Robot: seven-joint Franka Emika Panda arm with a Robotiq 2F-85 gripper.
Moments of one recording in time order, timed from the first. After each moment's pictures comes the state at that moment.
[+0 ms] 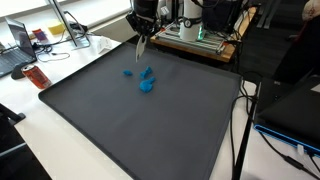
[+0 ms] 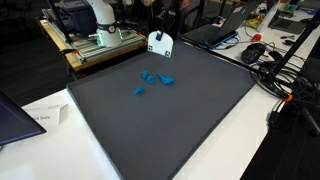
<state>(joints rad) 0.09 0.06 0.09 -2.16 -0.41 2.03 0.11</state>
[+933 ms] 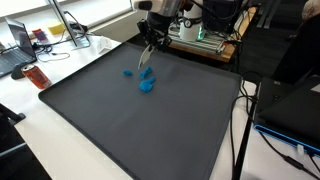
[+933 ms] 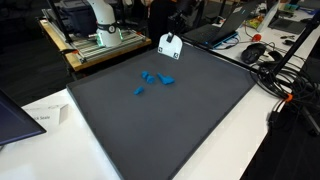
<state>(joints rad) 0.20 0.20 0.11 -2.04 -0.51 1.95 0.49</state>
